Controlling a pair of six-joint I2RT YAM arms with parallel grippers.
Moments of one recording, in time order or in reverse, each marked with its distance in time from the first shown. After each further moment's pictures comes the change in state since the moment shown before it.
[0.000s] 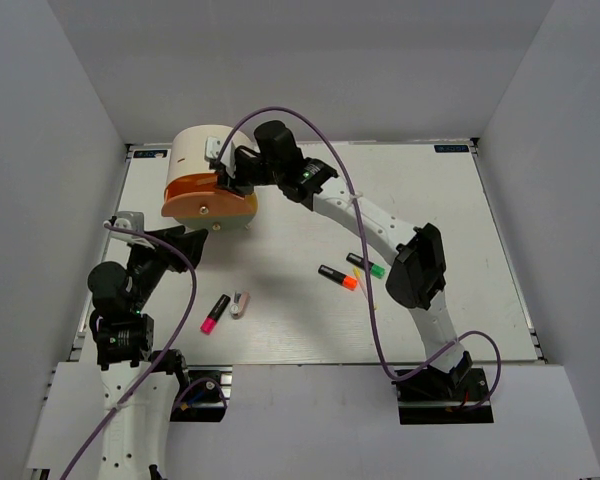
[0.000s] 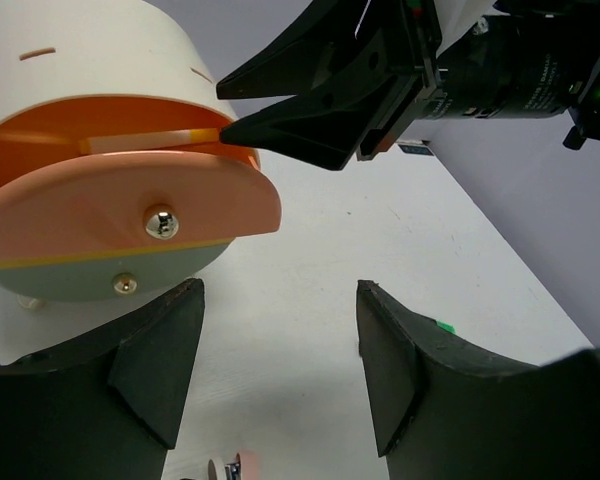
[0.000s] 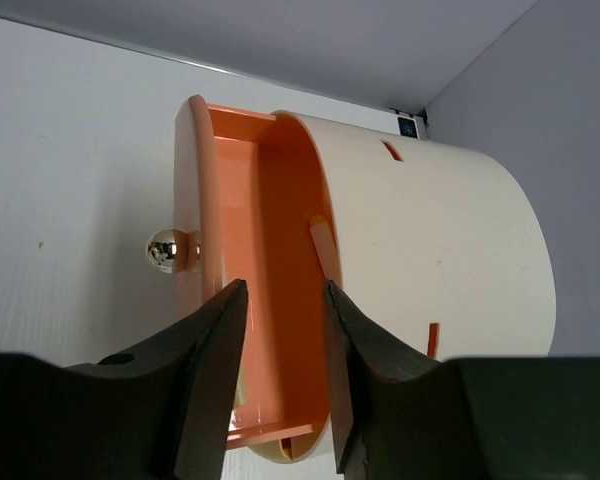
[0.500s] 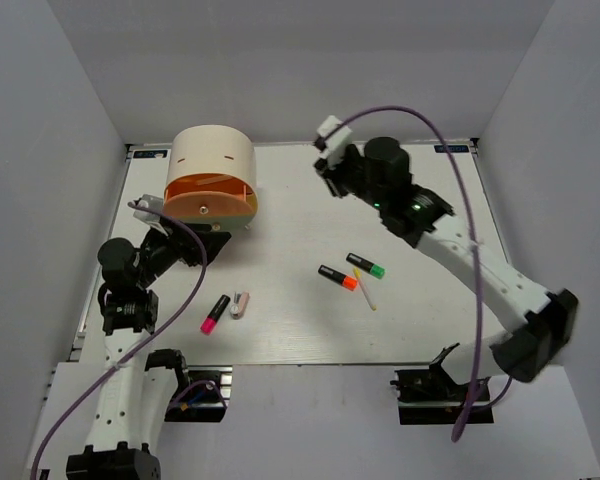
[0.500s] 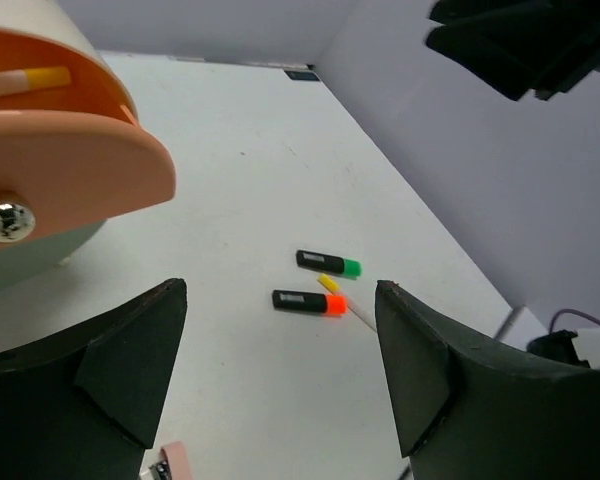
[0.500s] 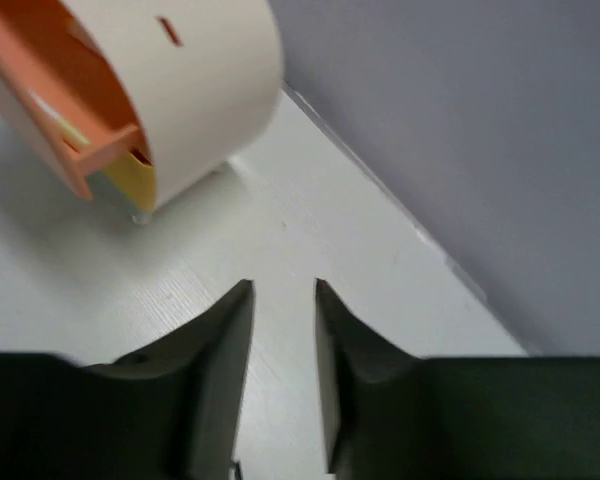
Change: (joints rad) left arm -0.015 0.198 -0.032 0.196 0.295 -0.092; right arm -0.118 -0.684 -0.679 0.063 0.492 0.230
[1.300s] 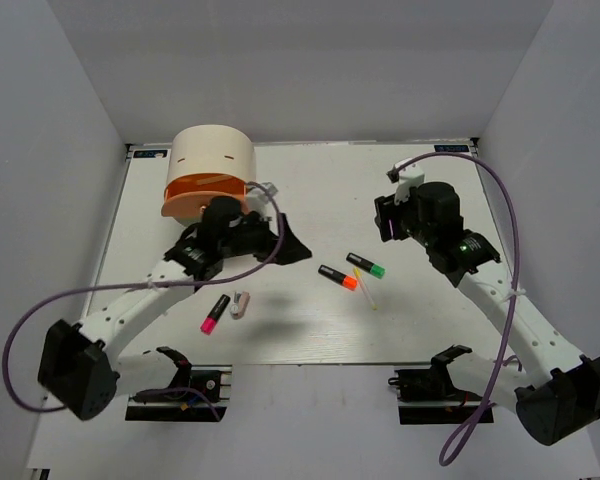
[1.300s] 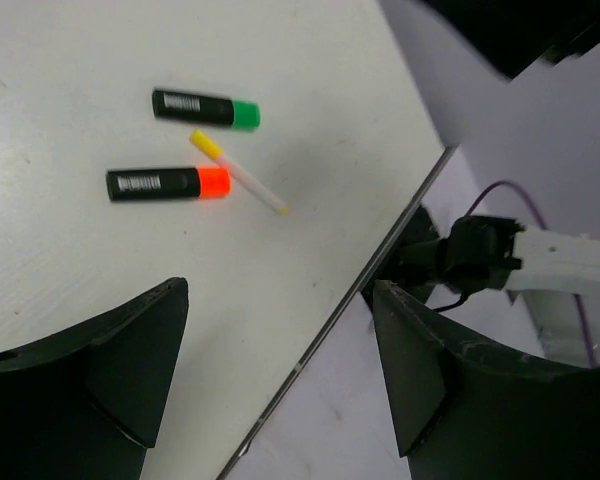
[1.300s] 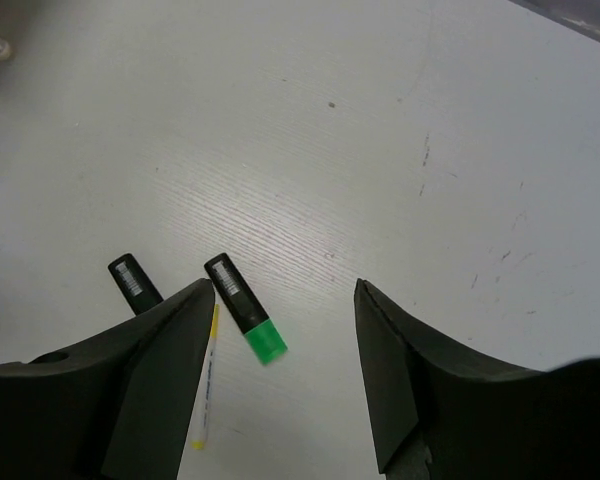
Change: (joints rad) left arm -0.644 0.531 0.289 -0.197 -0.259 -0.070; right arm -0.292 -0.420 -0.507 -0.164 0.057 0.282
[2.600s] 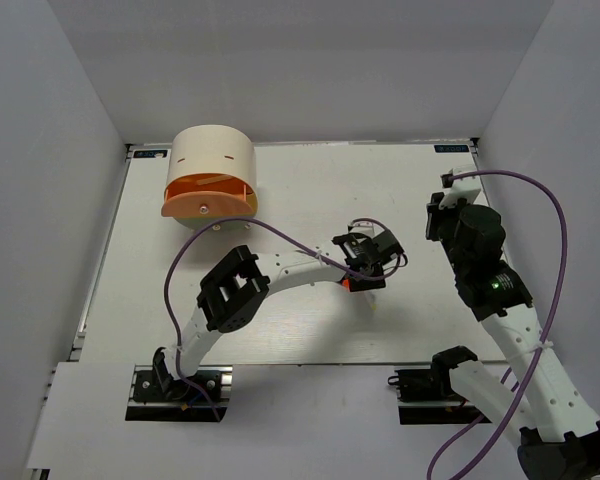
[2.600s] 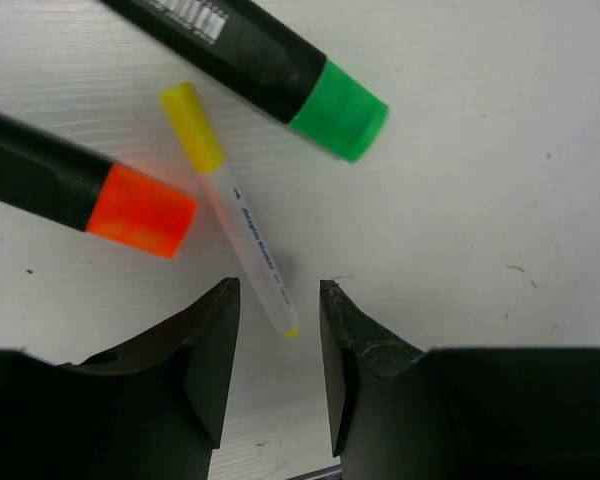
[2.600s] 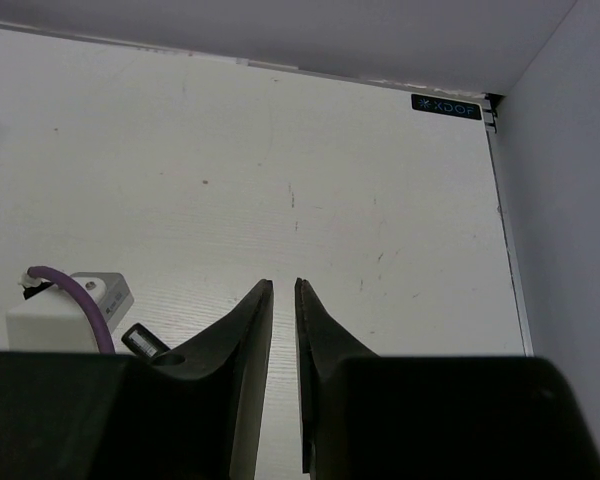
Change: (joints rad) left arm -0.574 1.044 0.927 -0.584 -0.770 -0.542; right arm -0.114 -0.277 -0.115 0.101 0.205 0.033
